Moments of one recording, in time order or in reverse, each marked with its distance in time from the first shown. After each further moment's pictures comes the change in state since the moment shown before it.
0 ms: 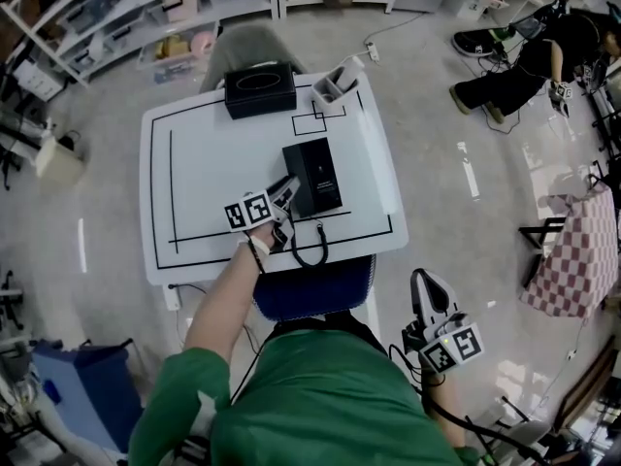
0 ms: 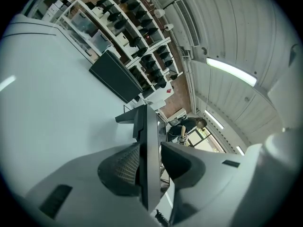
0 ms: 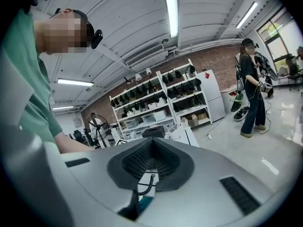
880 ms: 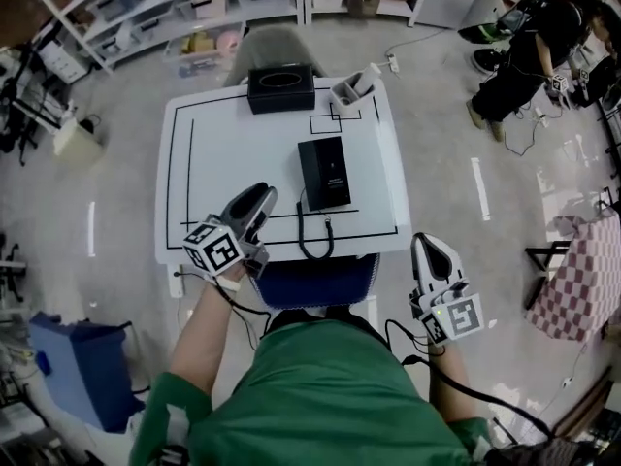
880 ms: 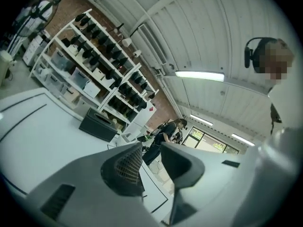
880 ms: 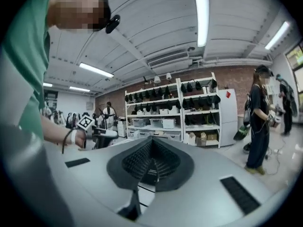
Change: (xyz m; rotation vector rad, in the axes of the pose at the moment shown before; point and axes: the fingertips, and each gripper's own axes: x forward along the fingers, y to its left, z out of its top) left arm -0.157 -0.126 0.050 0.284 -0.245 -0.088; right arm 0.044 0.005 0.043 -0.326 -0.050 0.112
